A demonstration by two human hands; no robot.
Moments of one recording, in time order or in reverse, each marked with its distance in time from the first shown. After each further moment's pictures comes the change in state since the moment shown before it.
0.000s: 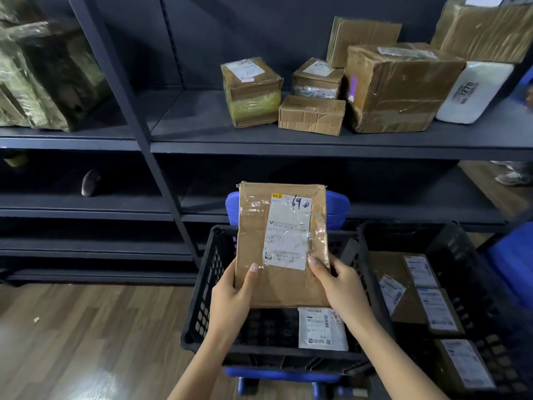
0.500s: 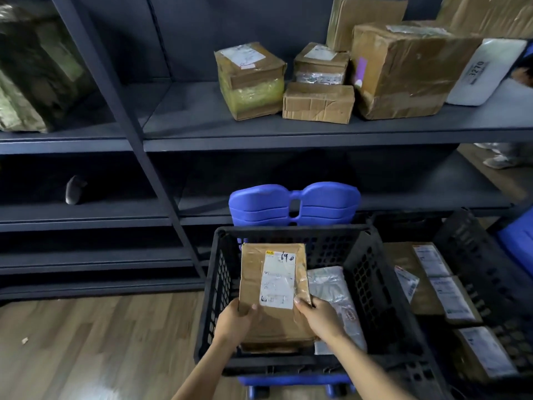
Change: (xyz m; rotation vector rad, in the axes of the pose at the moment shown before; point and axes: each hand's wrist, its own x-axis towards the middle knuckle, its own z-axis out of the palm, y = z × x) left_hand 0.063 -0.117 -0.032 0.533 -0.219 -0.387; right_hand 0.035 0.119 0.101 -0.237 -0.123 0.398
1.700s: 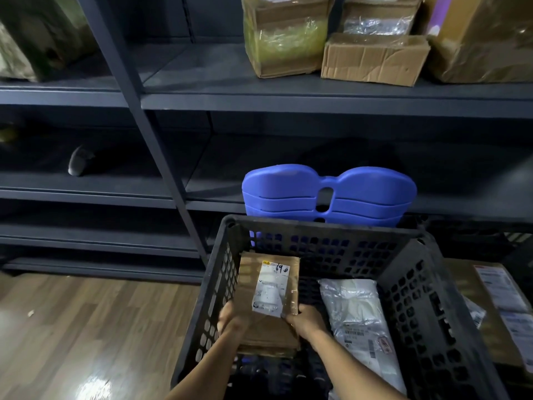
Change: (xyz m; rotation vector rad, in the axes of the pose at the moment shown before) left_hand 0.142 -0.052 0.059 0.247 0.145 -0.276; right_hand 0.152 0.050 0.093 -0.043 -0.171 0.078
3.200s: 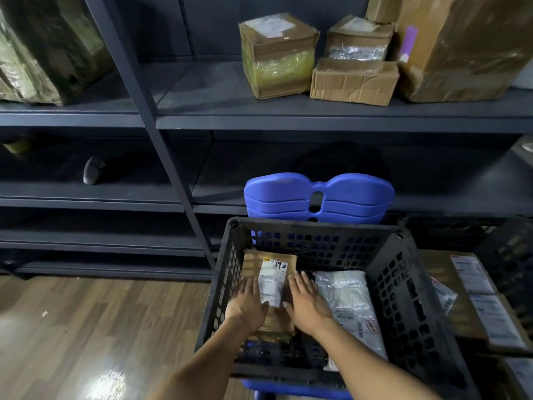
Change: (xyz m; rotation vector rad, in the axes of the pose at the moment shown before) left_hand -0.047 0.004 -0.032 0.726 -0.076 0.503; right_hand -0.070 -0.034 -0.028 -0.920 0.093 -0.460
